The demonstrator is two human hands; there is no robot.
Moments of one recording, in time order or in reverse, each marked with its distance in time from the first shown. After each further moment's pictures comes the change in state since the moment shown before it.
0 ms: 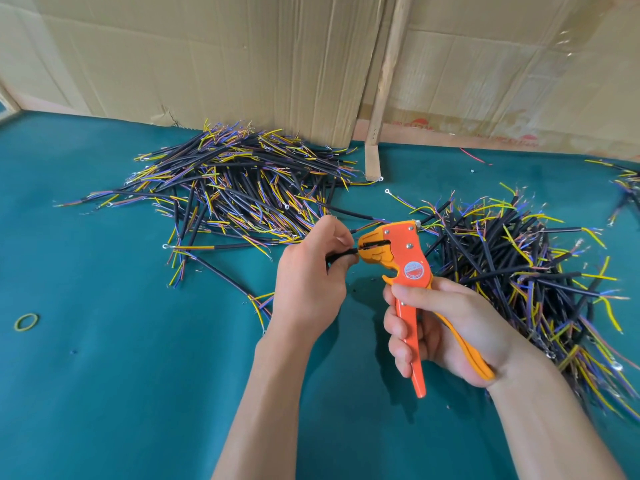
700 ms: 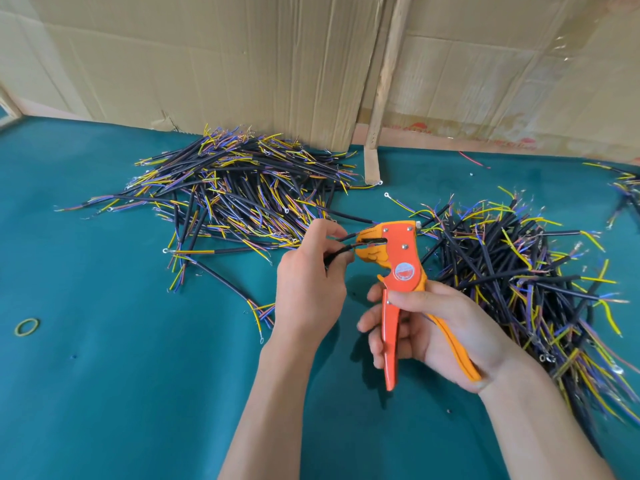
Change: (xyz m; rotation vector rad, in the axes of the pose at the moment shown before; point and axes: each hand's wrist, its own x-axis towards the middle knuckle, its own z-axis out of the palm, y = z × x) left_hand 0.001 -0.004 0.006 0.009 0.089 -0.028; right_hand 0.007 0.007 -0.001 0.044 -0.077 -0.052
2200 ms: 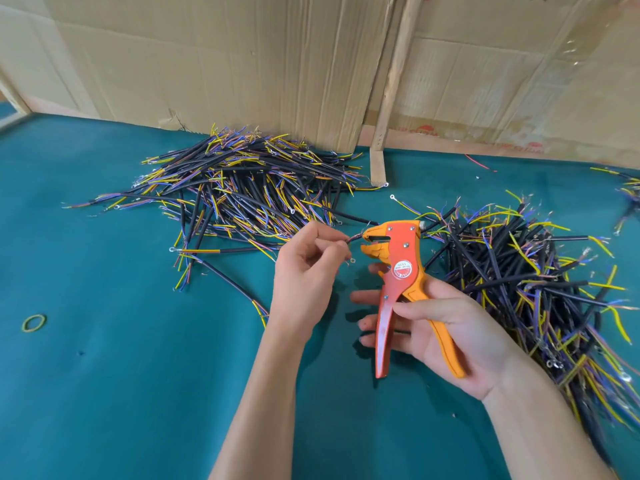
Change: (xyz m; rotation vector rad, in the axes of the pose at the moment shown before) left_hand 0.007 -0.004 -0.008 -0.462 -0.057 -0.210; right_hand 0.003 0.002 0.006 0.079 0.068 -0.051
